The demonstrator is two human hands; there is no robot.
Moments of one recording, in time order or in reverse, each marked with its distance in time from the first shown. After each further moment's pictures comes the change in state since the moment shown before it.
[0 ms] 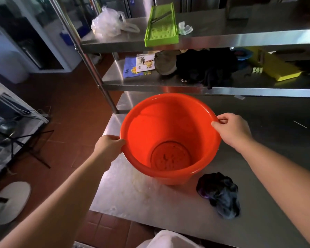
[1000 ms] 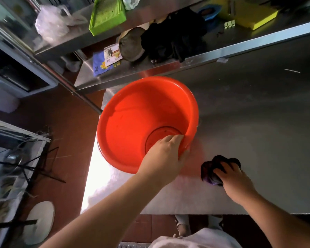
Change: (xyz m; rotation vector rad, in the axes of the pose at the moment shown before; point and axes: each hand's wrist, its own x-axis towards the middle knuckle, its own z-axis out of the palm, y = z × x) left_hand -0.138 0.043 0.147 0.743 -0.354 0.970; right_hand -0.173 0.236 0.119 -0.716 -0.435 -0.142
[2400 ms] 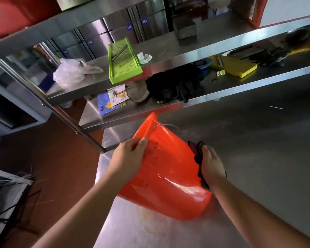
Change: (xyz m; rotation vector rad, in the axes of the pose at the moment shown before) left_hand 0.048 -0.124 -0.117 -0.301 0.242 -0.298; right_hand 0.079 -0.132 -0.215 1.335 0.463 0.459
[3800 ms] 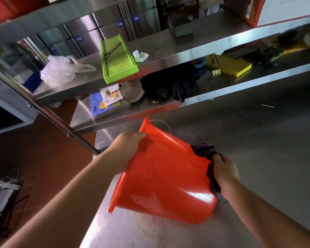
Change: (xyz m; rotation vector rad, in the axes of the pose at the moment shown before) left_hand 0.048 0.014 -0.008 -0.478 -0.284 -0.401; right_hand 0.000 0.012 -0.024 0.079 0.172 0.197
